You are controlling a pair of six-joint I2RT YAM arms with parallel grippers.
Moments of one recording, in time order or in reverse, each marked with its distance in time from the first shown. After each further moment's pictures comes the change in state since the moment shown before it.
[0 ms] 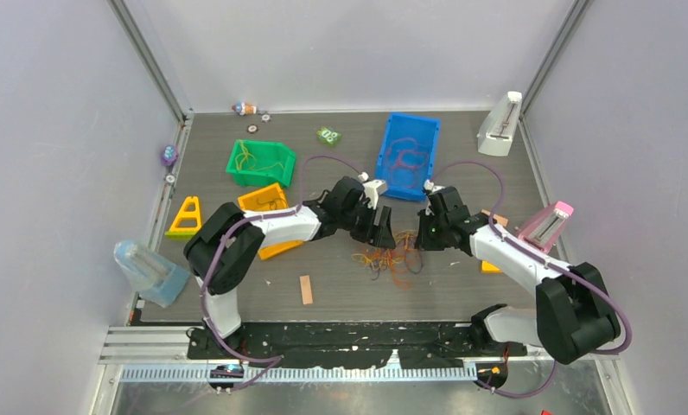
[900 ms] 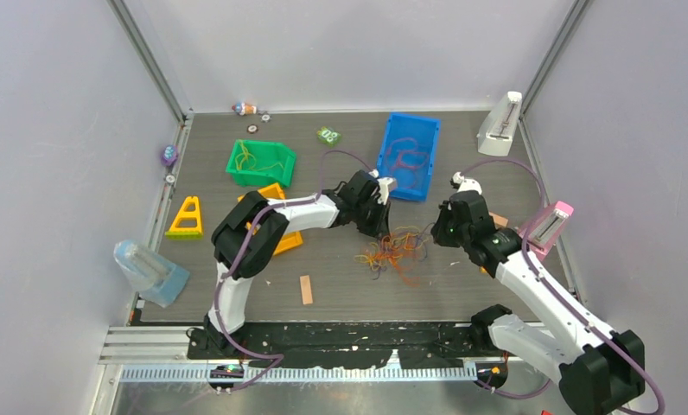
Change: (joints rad) left arm 0.001 0.212 0.227 -0.158 -0.043 0.035; right arm 0.000 -0.321 0.000 -0.092 0.166 0.079
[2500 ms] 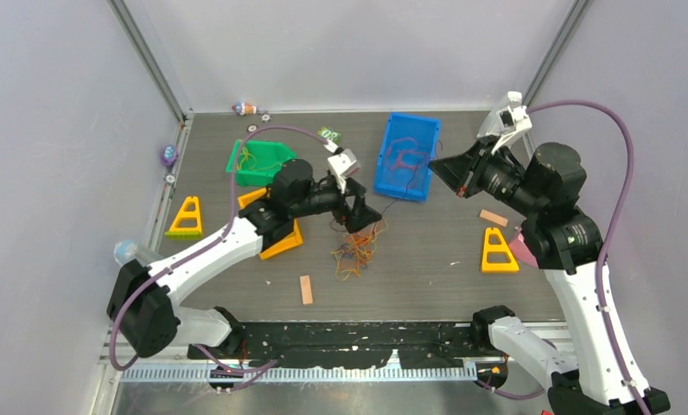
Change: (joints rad) left arm 0.084 -0.756 -0.343 0.183 0.053 0.314; right arm -0.154 -0.092 0.597 -0.038 -0.537 -0.052
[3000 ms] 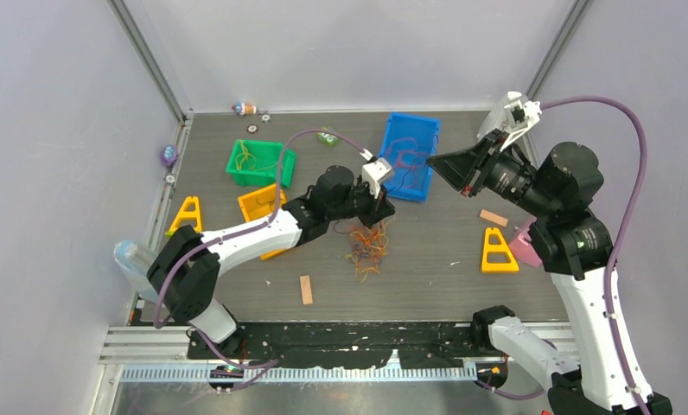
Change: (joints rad) left arm -0.137 0.302 0.100 0.113 -0.143 -0.008; right arm 0.000 0.021 0.083 0.060 -0.134 0.049
